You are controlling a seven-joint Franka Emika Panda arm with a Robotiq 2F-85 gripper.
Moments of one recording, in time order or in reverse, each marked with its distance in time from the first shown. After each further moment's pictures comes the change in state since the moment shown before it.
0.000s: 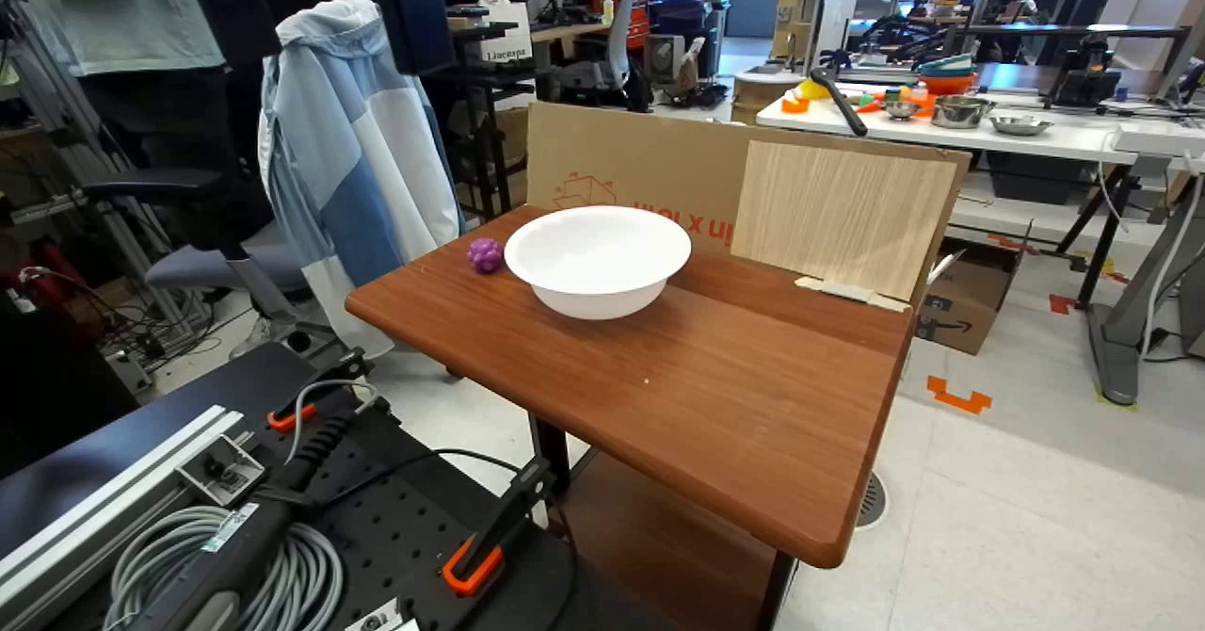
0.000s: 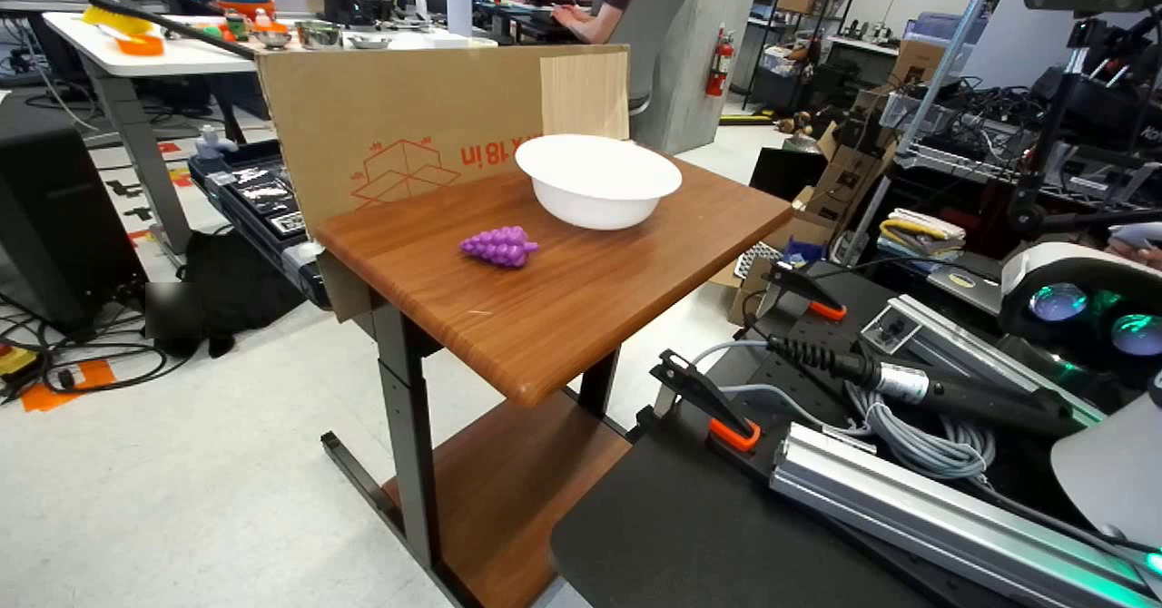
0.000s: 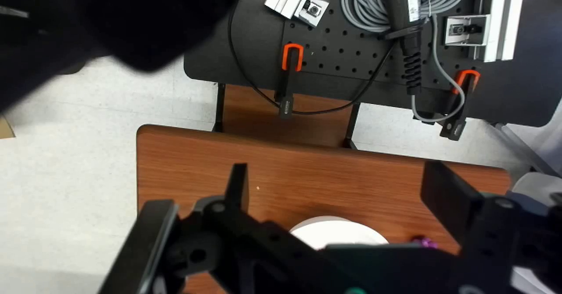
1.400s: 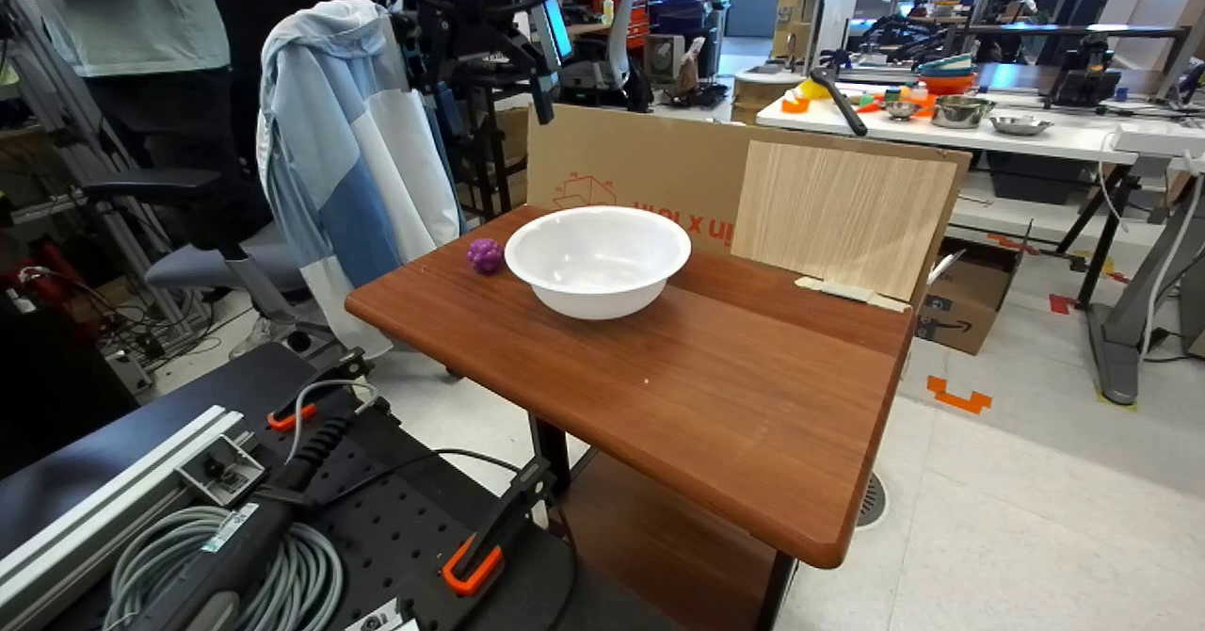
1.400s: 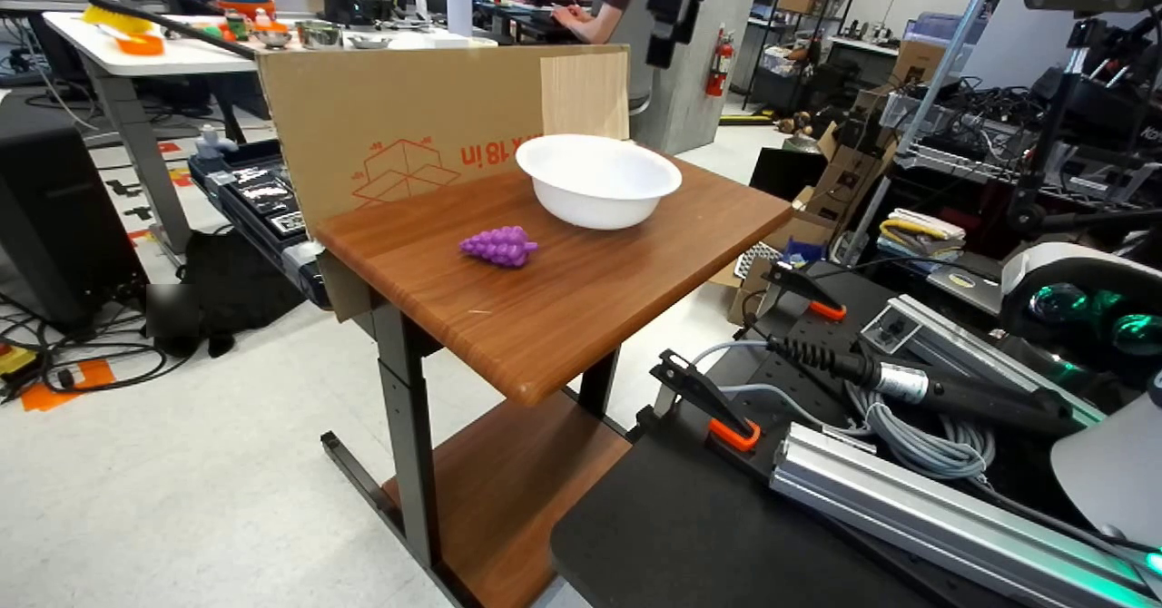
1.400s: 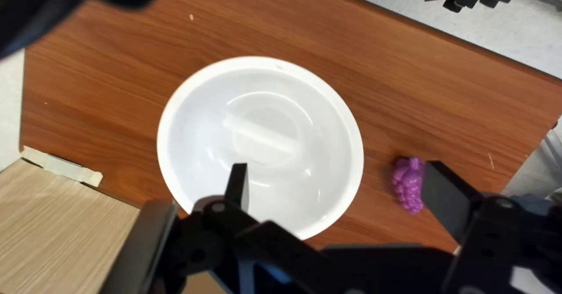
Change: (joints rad) arm 0.192 0.721 0.295 0.308 0.010 0.432 0.247
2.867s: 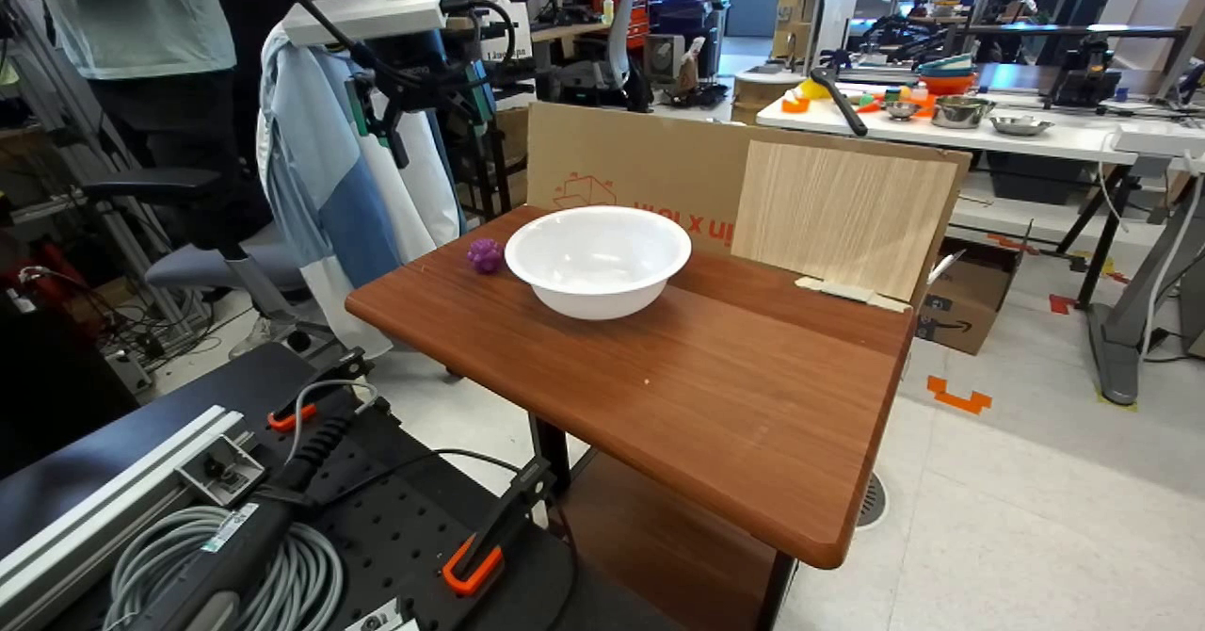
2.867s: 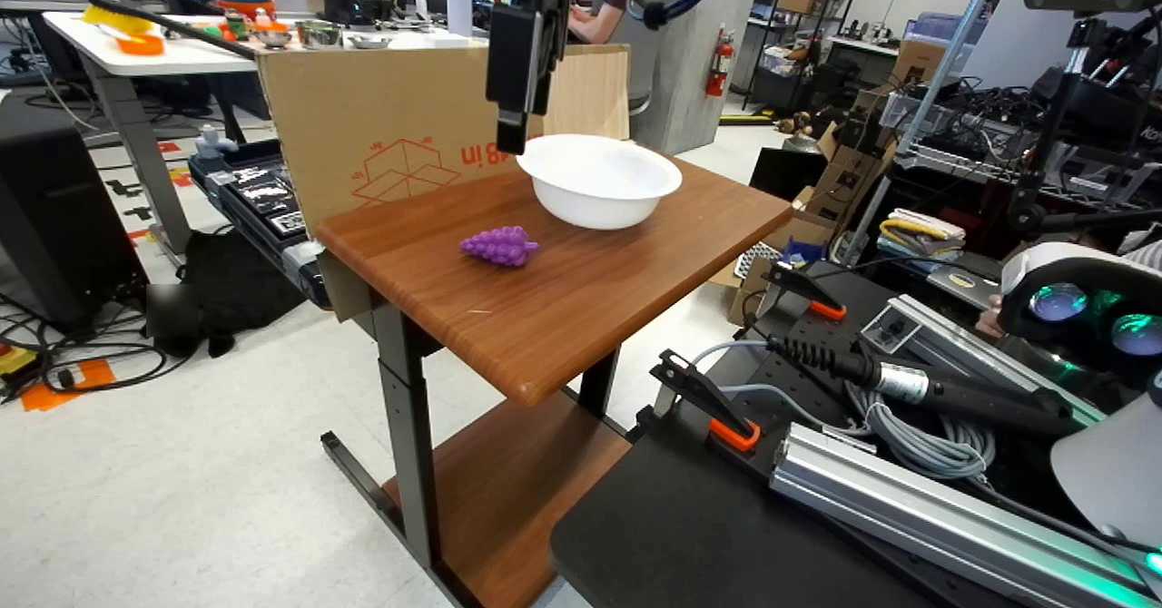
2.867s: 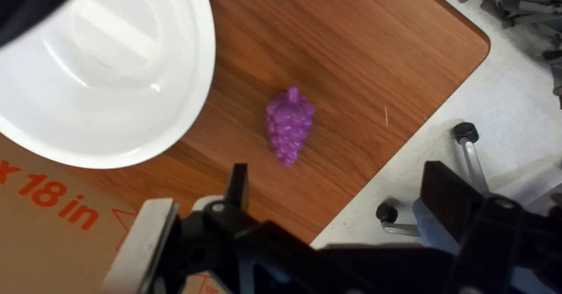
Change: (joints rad) arm 0.075 0.269 0.165 0.150 0.022 0.109 -0.006
